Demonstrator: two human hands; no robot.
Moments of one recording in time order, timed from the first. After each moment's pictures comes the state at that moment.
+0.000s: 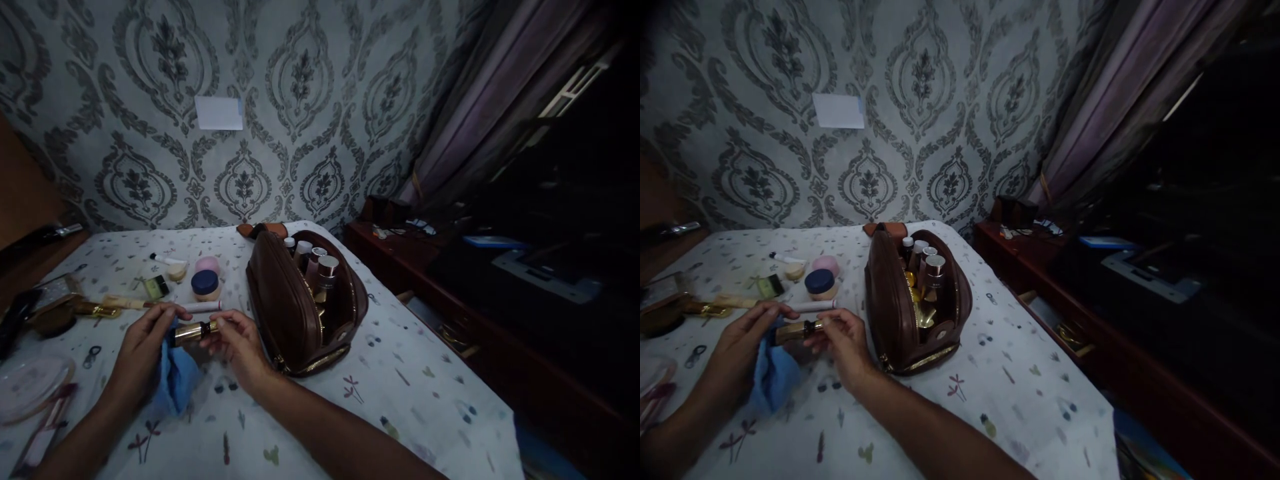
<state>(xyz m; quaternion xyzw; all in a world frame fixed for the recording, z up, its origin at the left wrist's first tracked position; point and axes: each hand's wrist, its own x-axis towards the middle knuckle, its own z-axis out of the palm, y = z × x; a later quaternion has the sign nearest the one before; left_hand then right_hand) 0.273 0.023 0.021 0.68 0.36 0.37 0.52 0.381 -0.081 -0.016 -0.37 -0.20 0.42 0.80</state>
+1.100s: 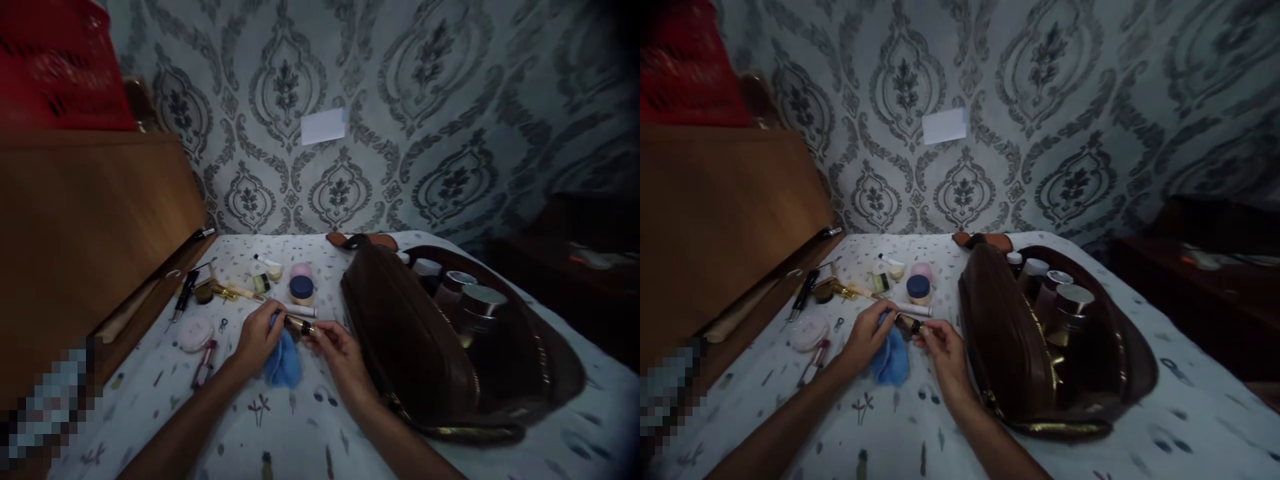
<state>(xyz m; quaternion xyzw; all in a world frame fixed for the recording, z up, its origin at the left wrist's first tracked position) 0.265 0.041 0.014 0.88 0.25 0.31 0.27 0.393 -0.075 -0.027 -0.51 -0.23 0.36 0.75</state>
